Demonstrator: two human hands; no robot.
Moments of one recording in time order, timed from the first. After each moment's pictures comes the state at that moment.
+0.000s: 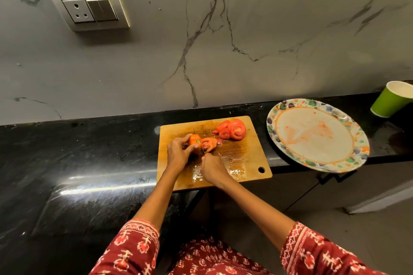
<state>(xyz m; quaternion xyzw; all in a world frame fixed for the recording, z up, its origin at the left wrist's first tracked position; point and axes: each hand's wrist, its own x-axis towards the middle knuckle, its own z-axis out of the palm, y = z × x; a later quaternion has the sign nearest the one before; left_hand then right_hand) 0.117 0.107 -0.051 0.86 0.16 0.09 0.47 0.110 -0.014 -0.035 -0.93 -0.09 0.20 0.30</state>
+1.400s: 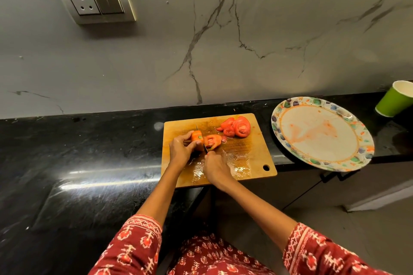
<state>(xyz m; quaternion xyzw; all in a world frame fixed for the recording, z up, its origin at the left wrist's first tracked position) 0.117 0.114 -0.053 0.84 0.17 0.09 0.50 0.100 -0.006 -0.036 -0.94 -0.08 0.19 0.27</state>
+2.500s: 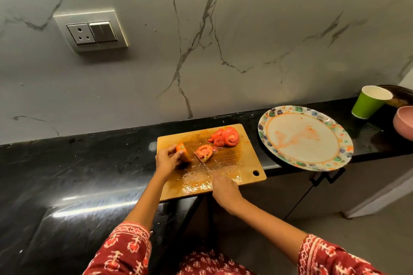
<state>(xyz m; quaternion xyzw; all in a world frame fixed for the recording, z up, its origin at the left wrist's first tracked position) 0.109 0.127 -0.041 0.78 0.23 0.06 0.58 0.067 -0.055 -0.044 -0.97 -0.16 0.13 0.13</state>
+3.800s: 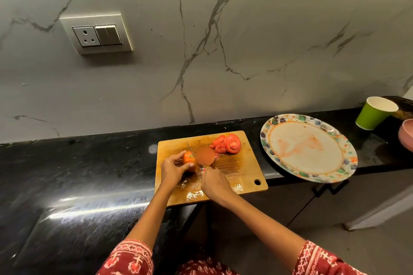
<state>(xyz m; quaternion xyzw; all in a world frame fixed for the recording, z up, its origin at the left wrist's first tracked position) 0.099 0.110 -0.041 0.83 0.19 0.08 0.52 0.091 -0.028 -0.012 -0.94 -0.11 0.17 0.27</state>
